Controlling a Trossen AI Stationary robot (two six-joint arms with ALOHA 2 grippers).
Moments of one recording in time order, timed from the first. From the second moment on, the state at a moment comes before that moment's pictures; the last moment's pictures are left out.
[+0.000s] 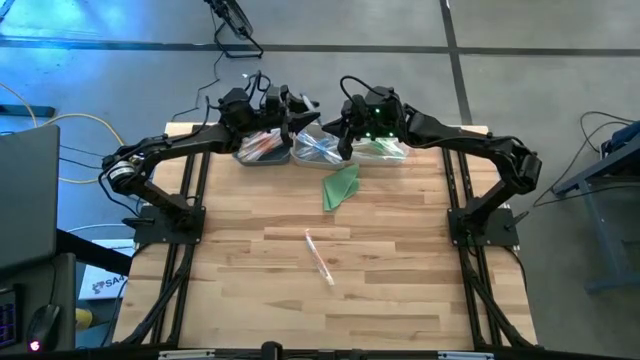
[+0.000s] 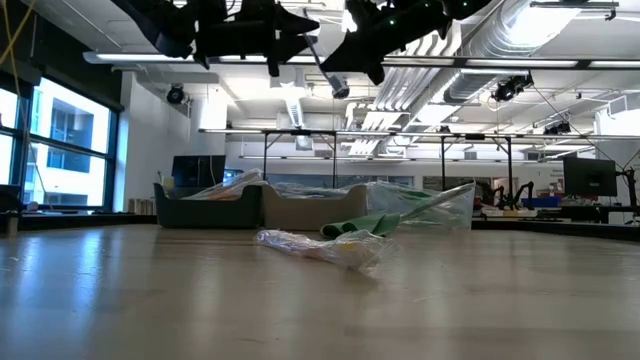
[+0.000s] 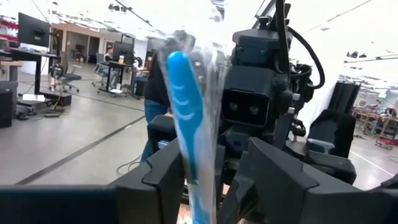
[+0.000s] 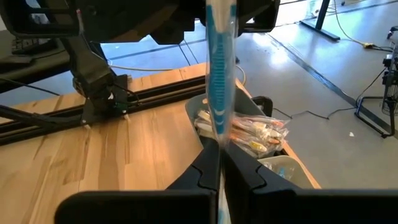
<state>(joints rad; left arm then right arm) 0.62 1.46 1.01 0.73 0.48 -0.29 -0.47 1.58 1.34 -0.10 -0.23 0.03</state>
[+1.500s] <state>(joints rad) 0.69 1.46 1.01 0.63 0.47 -0.18 -0.52 1.45 1.34 -0.26 -0.10 0.02</state>
